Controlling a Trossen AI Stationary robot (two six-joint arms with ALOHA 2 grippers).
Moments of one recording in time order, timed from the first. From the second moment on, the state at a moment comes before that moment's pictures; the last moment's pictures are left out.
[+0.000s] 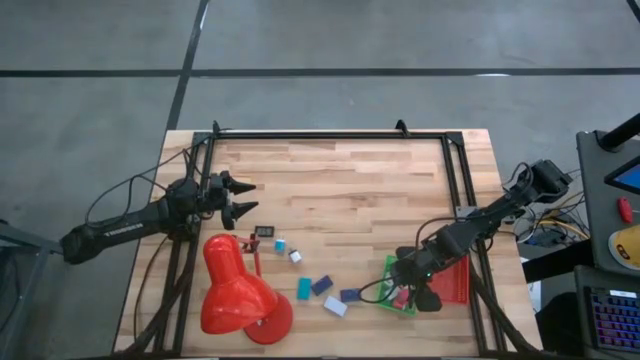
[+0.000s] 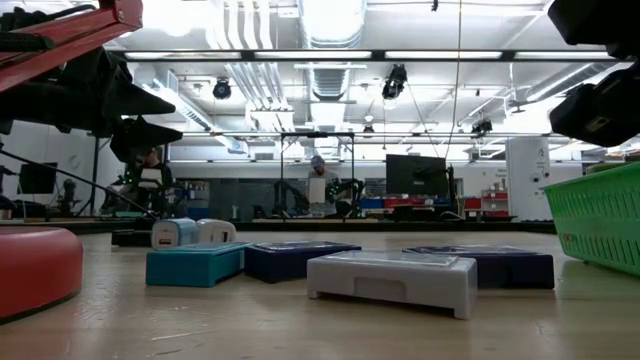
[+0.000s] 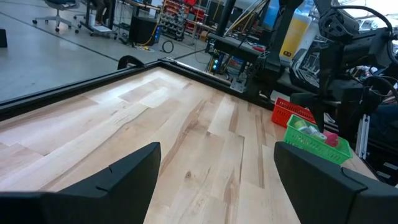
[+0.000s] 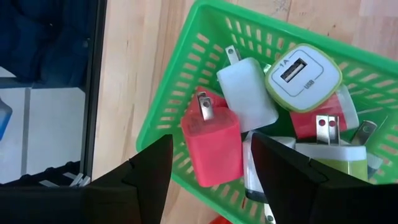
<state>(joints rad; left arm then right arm) 0.39 0.18 0.01 0.07 0.19 -0.28 0.54 1.38 0.79 -0.52 -0.27 0.52</state>
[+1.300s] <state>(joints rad) 0.39 0.18 0.01 0.07 0.19 -0.28 0.24 1.52 0.73 0.43 0.29 -0.15</state>
